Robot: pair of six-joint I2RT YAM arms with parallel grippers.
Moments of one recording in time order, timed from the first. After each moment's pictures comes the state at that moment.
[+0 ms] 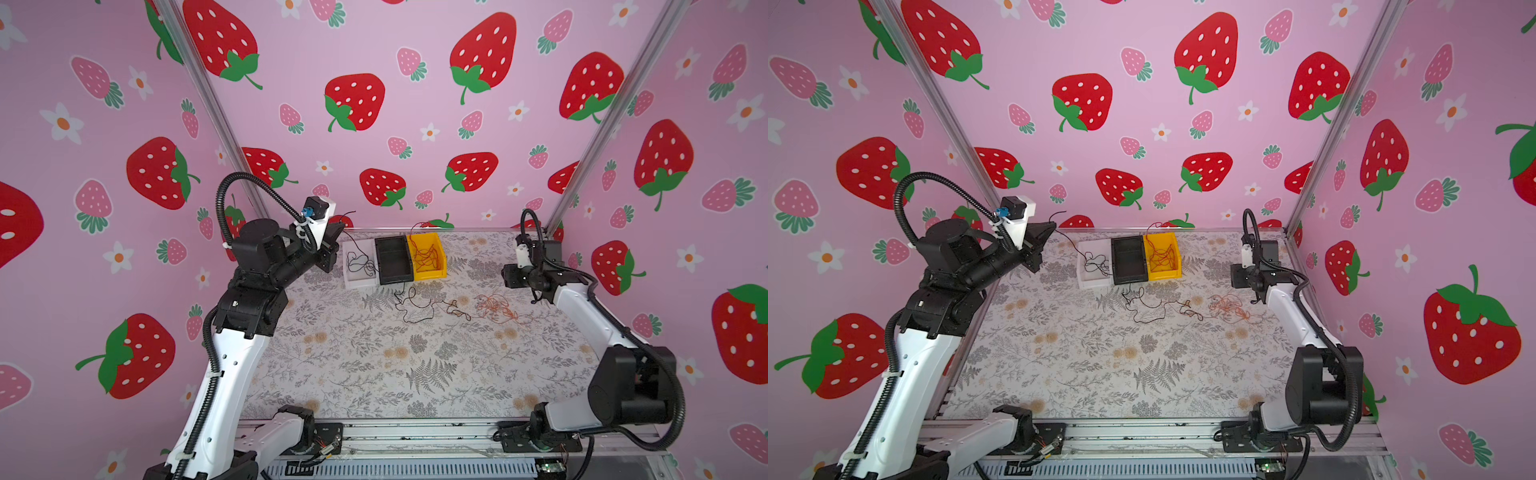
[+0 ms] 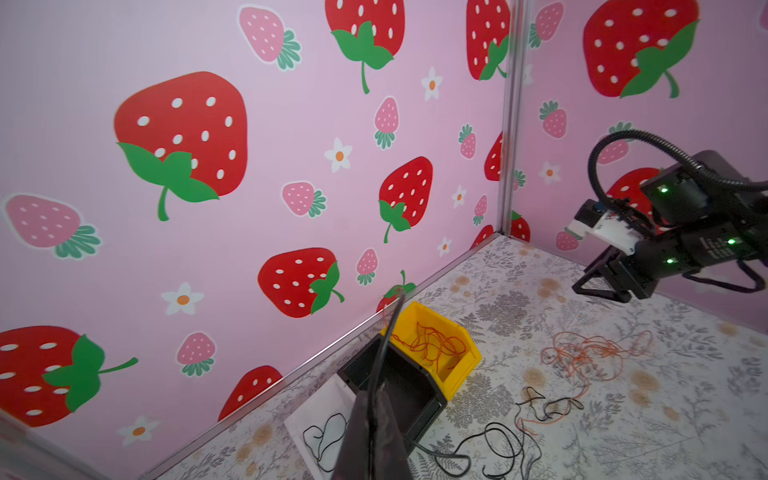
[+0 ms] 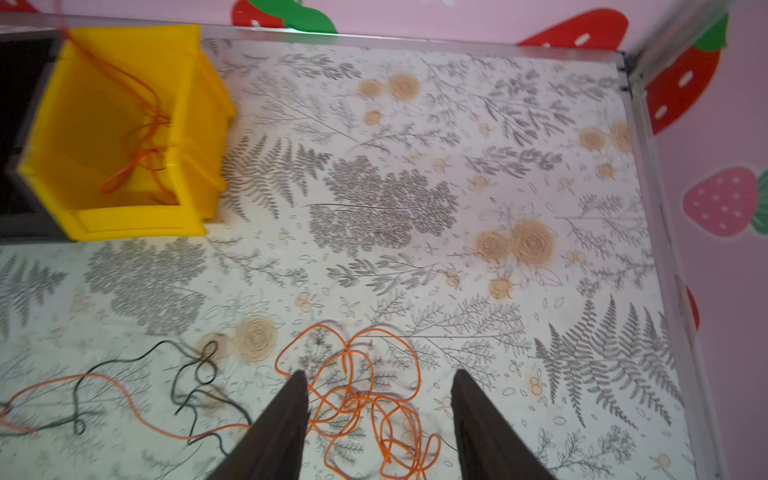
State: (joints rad) left arm -0.21 1.09 1.45 -0.48 0.39 0.27; right arm 0.17 1.42 1.09 -0.42 -0.09 -0.08
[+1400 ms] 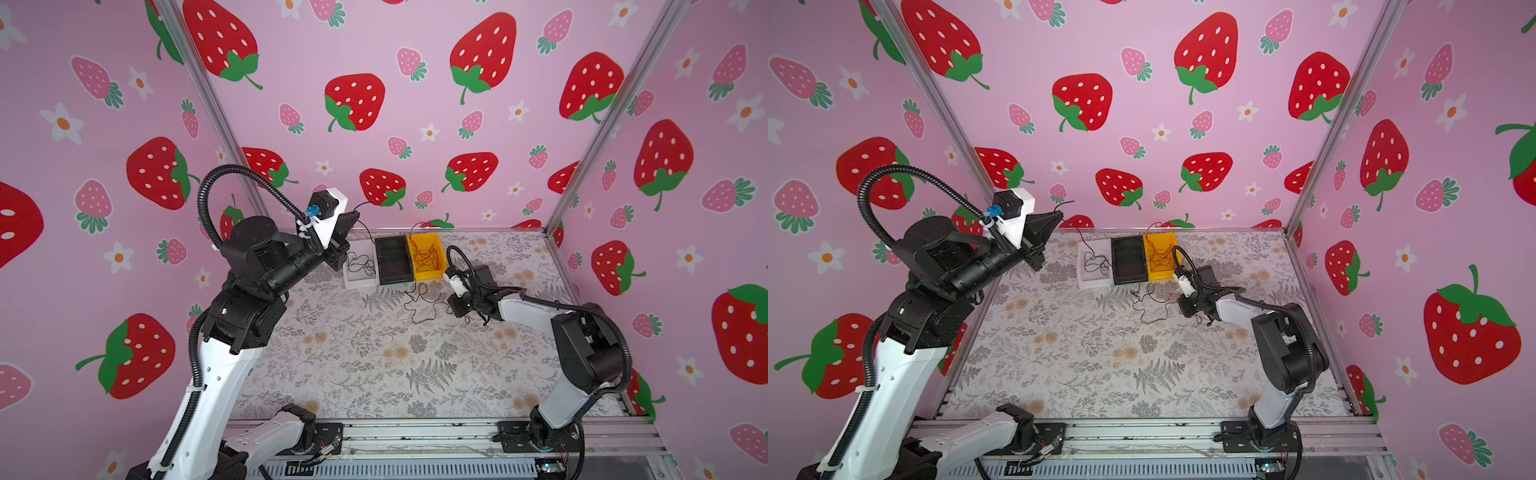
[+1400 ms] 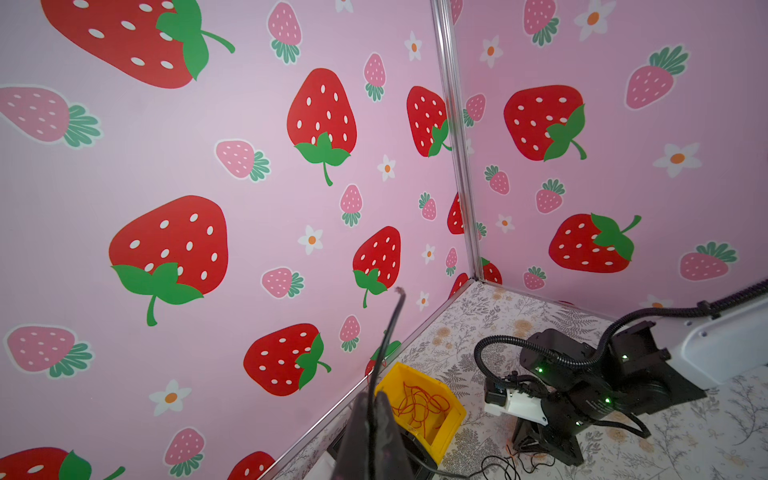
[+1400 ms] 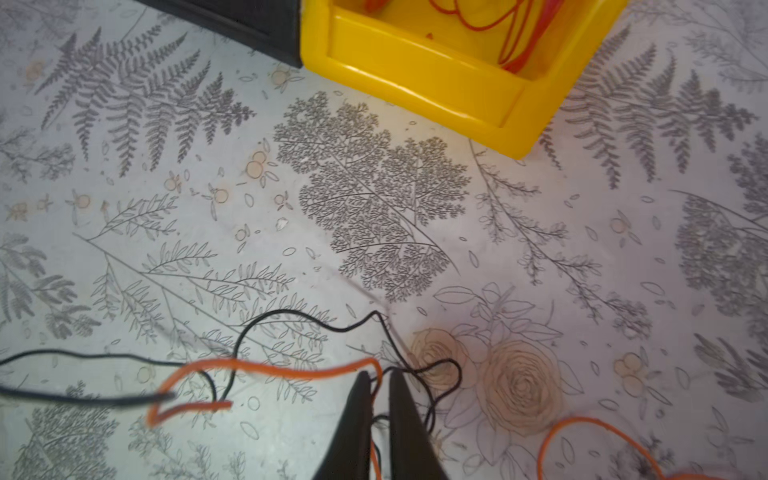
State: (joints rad) left arm -0.38 1.08 1.60 -0.48 0.30 0.32; right arm 0.49 1.71 0.94 -0.10 -0.18 -0.12
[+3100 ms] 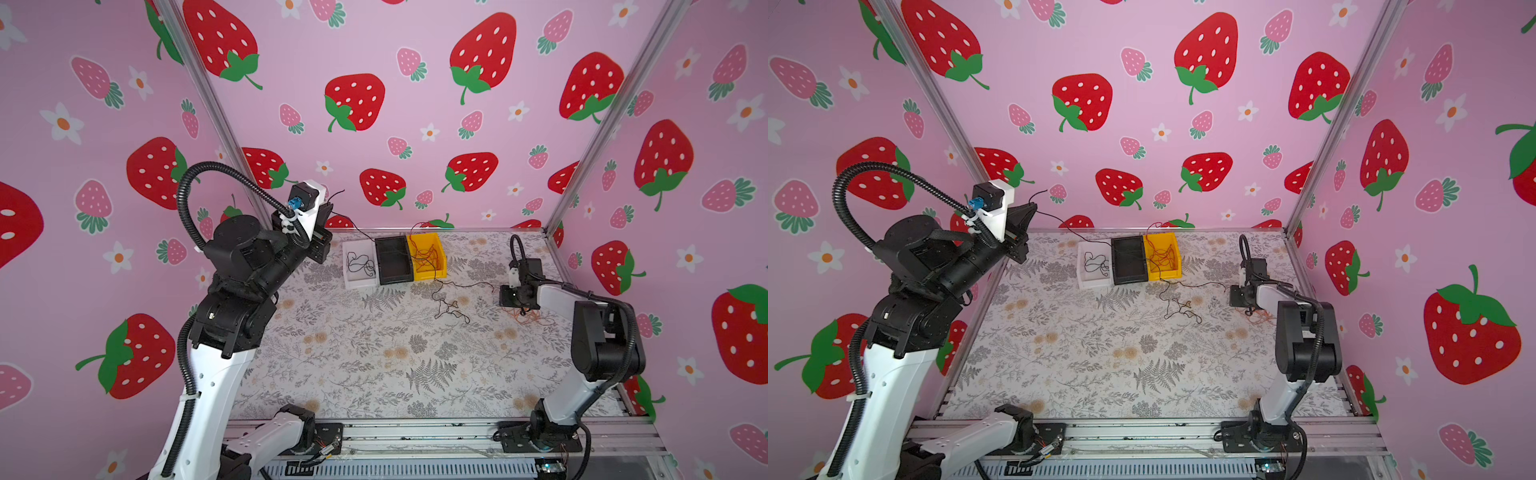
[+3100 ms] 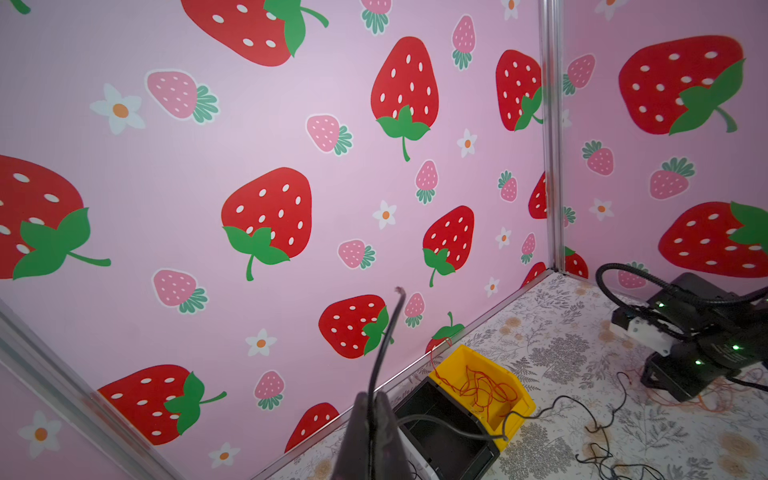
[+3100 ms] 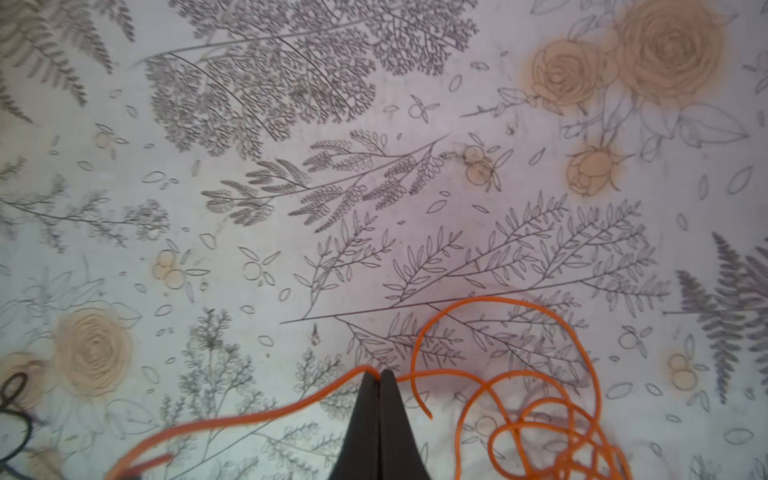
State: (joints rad) left arm -0.29 1.07 1.63 -0.53 0.14 0.34; right arm 0.07 1.75 1.00 -0.30 -0.07 0.03
